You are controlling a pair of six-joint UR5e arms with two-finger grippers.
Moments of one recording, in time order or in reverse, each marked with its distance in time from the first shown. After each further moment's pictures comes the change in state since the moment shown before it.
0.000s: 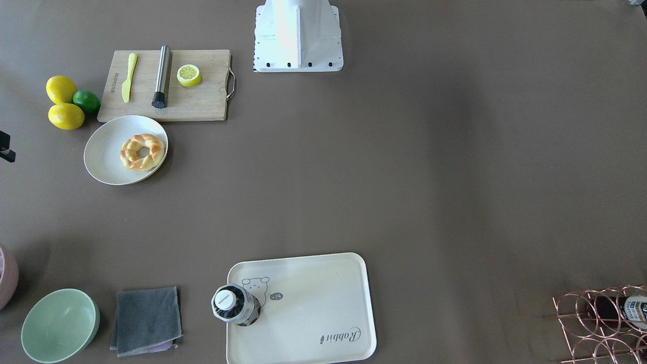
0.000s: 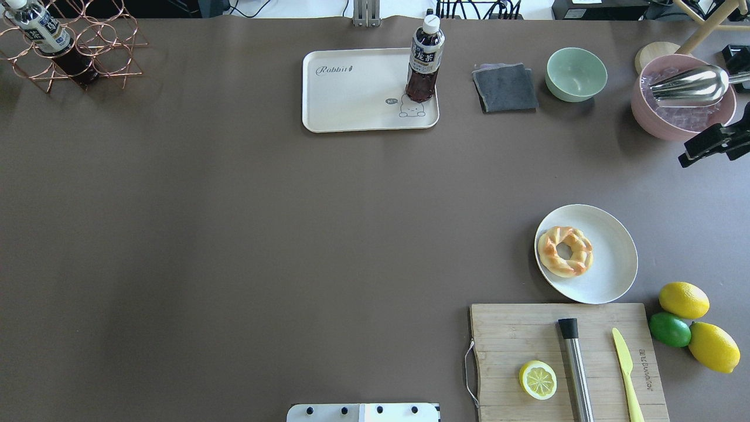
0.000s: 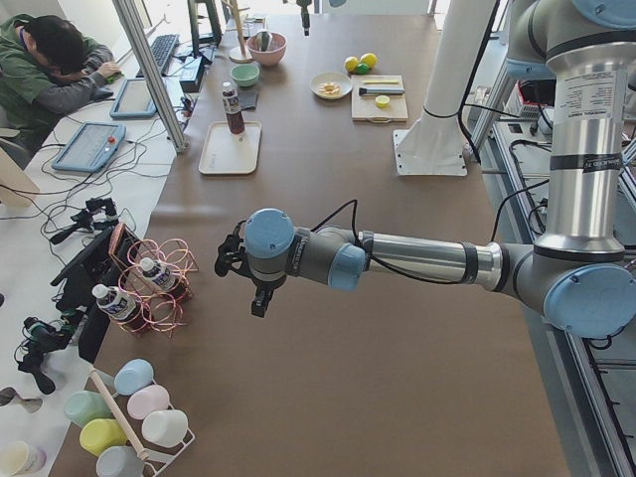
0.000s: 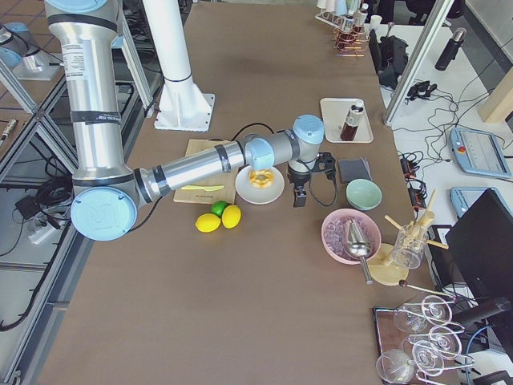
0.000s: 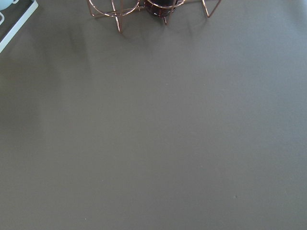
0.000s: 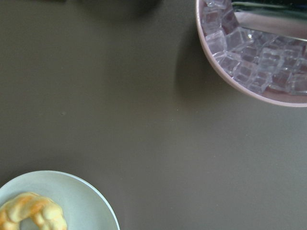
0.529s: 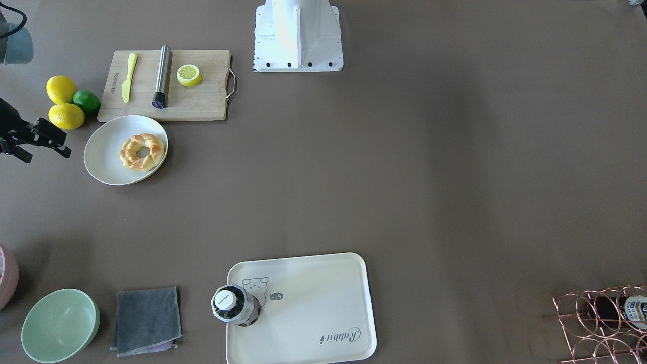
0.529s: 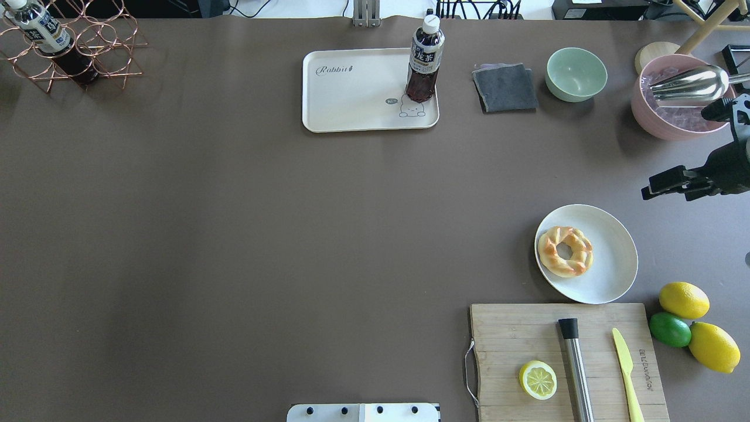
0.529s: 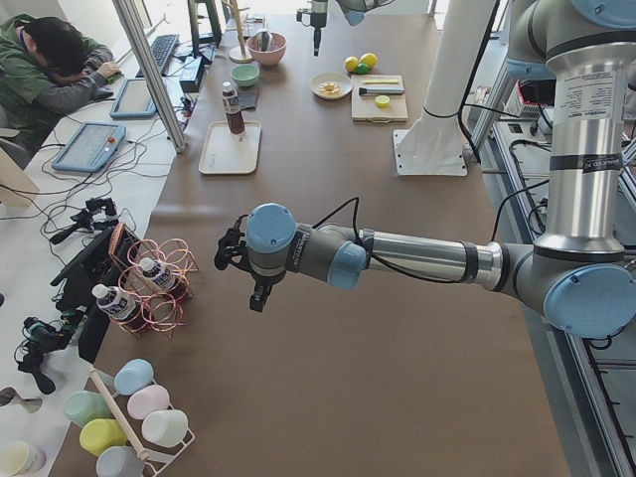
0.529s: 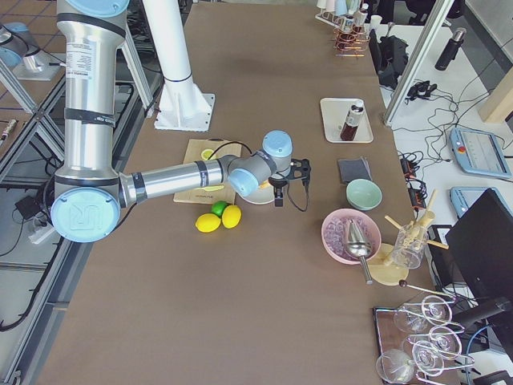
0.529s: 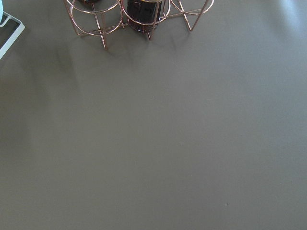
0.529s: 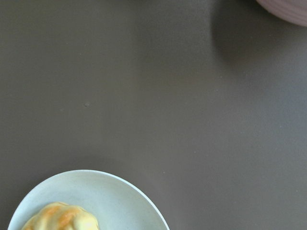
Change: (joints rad) left arm 0.002 0.001 -0.012 -0.023 -0.004 -0.005; right arm -0.193 -0.157 -0.030 0.545 -0.055 0.521
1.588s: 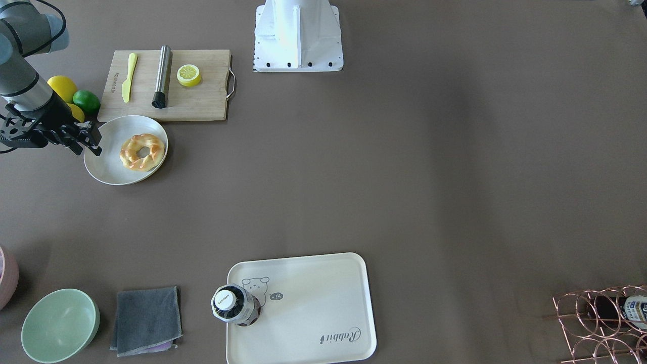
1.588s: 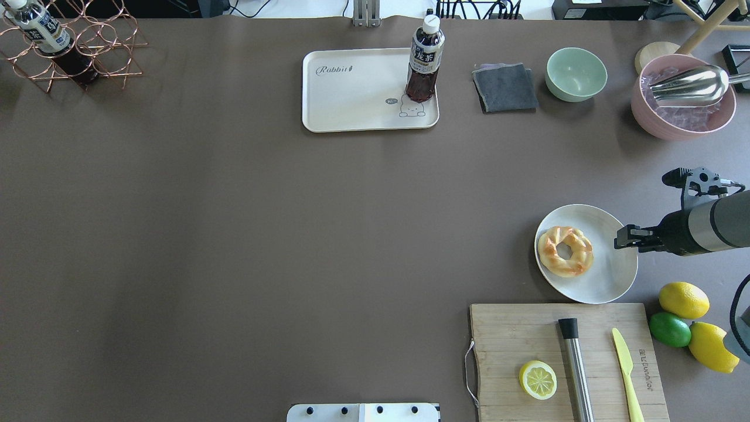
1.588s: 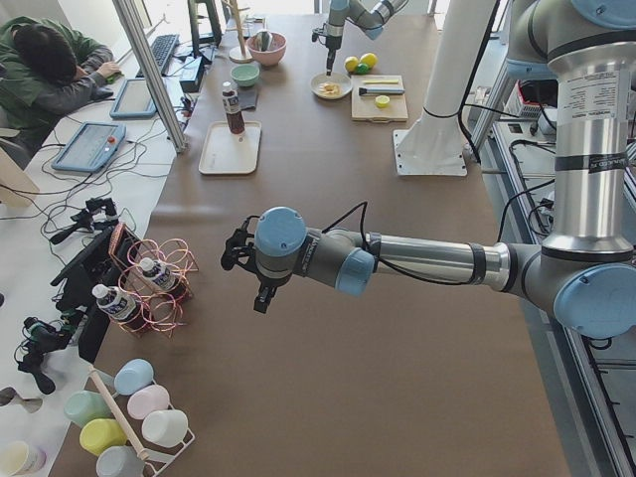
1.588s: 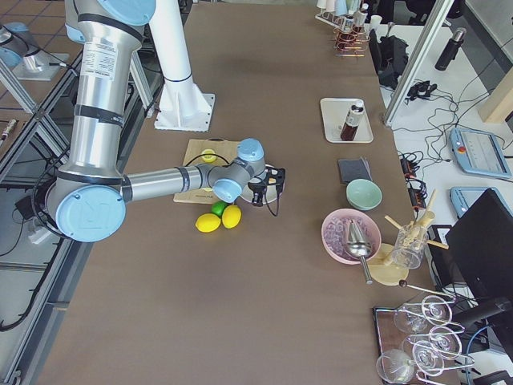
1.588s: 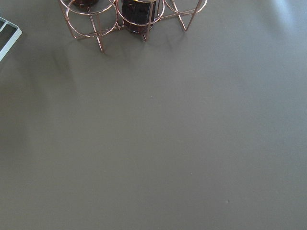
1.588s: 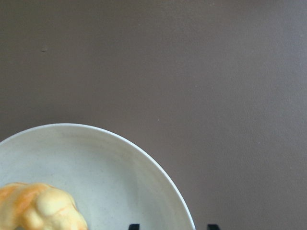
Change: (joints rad) left arm 0.000 0.034 -0.009 -0.067 -0.001 -0.002; right arm -0.266 -0.093 -0.005 0.183 -0.253 0.346
